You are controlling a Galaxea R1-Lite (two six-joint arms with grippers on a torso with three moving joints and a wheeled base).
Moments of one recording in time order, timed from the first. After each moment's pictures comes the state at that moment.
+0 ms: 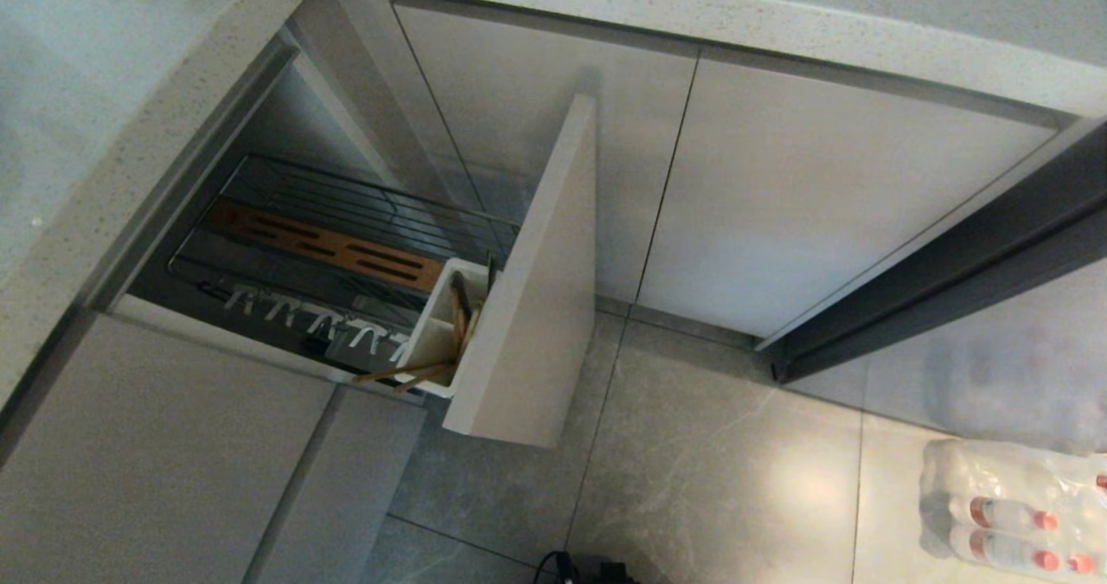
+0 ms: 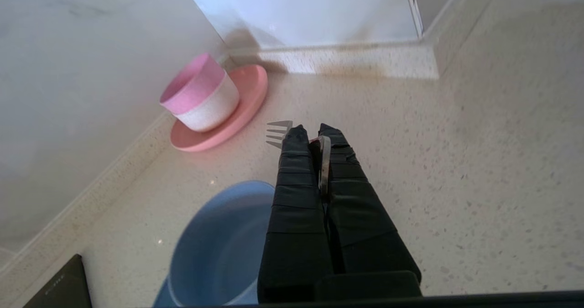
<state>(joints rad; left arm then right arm) 0.14 1.13 -1.03 -0.70 0.38 0.41 0.00 0.00 0.00 0.00 -0.01 0.02</state>
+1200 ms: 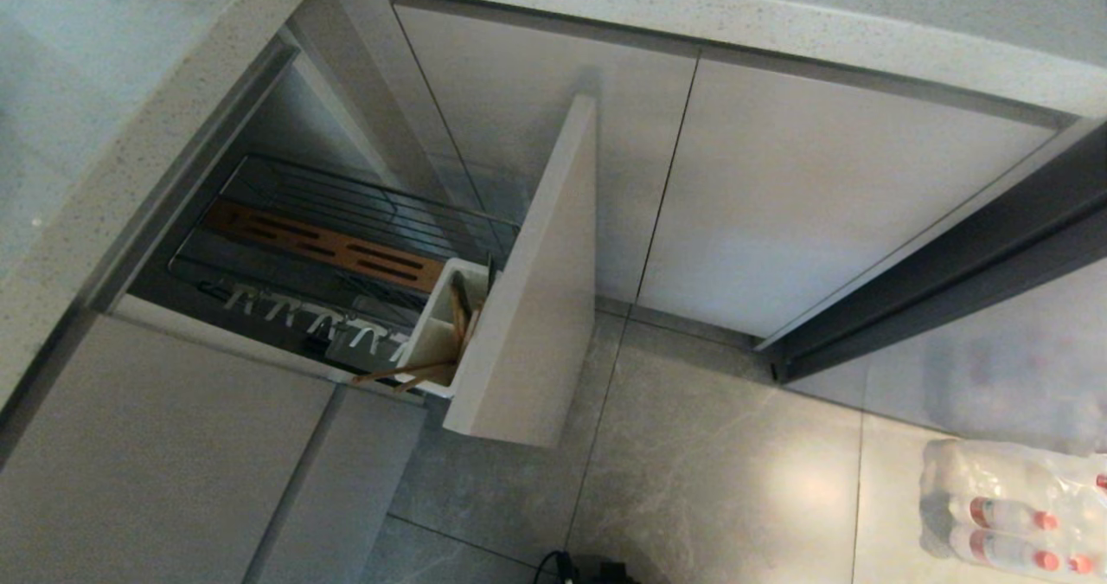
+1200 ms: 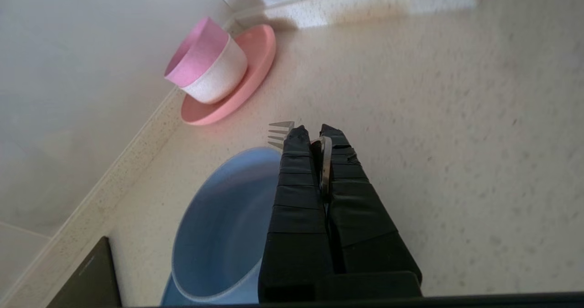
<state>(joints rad) 0.19 1.20 -1.01 -0.70 0.38 0.47 0.00 0.00 0.00 0.00 -0.01 0.02</state>
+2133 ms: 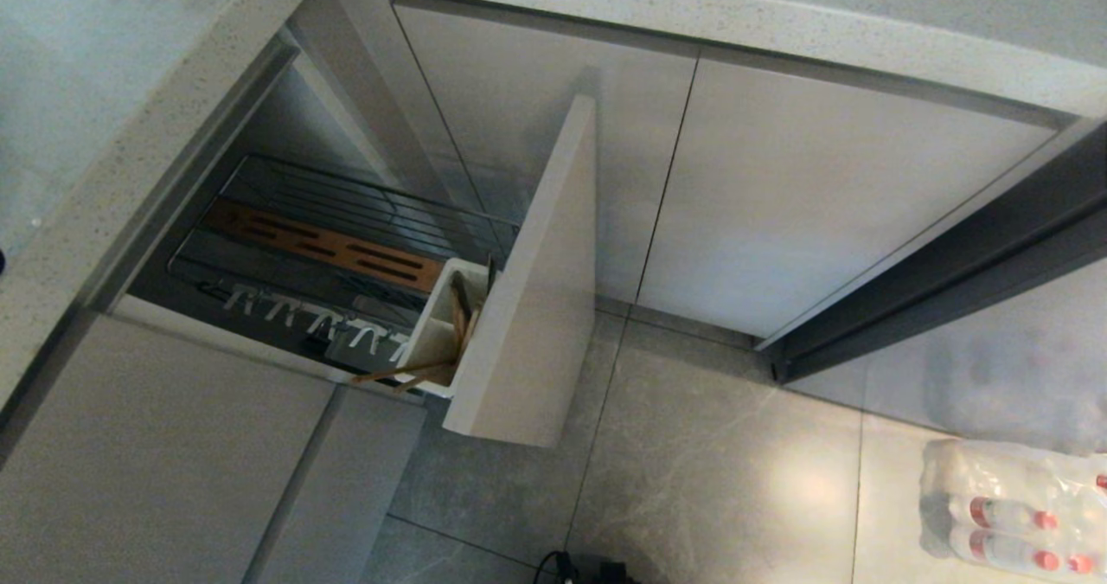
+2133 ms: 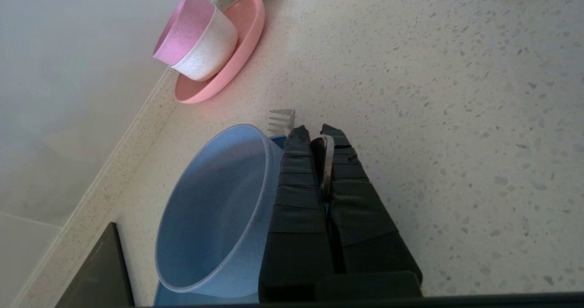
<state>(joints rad) 0.20 1.19 -0.93 -0.70 0.39 0.52 0.00 0.00 0.00 0.00 -0.01 0.02</state>
